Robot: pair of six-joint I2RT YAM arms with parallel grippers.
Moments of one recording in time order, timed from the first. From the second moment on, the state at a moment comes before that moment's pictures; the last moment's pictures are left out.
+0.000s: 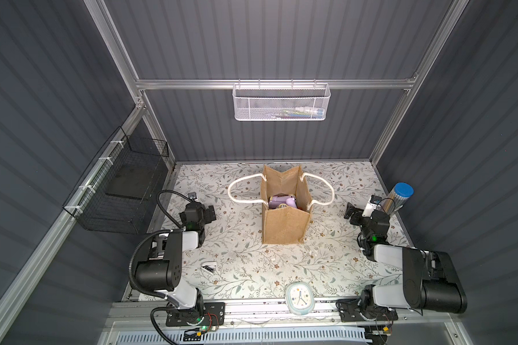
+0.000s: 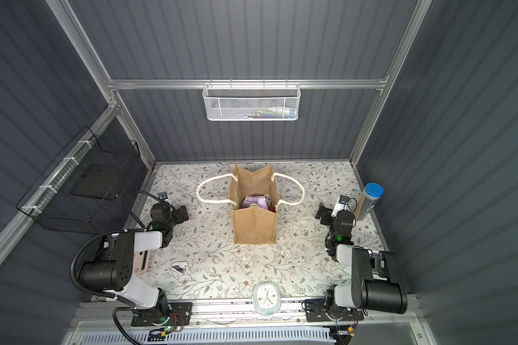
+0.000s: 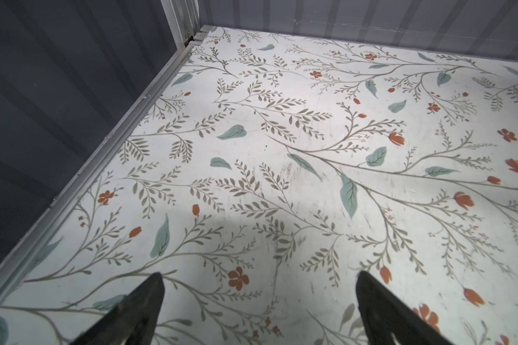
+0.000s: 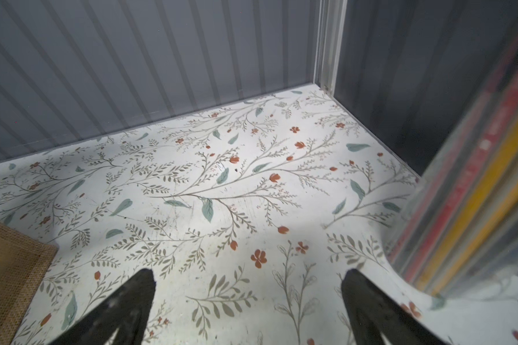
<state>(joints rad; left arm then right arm) -0.01 1.61 0.51 0.57 -0.19 -0.10 -0.12 1.42 0.31 0.84 -0.01 0.12</state>
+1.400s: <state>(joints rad) -0.10 1.71 0.45 0.83 -0.25 0.00 -0.10 1.45 0.30 0.91 -0.19 0.04</state>
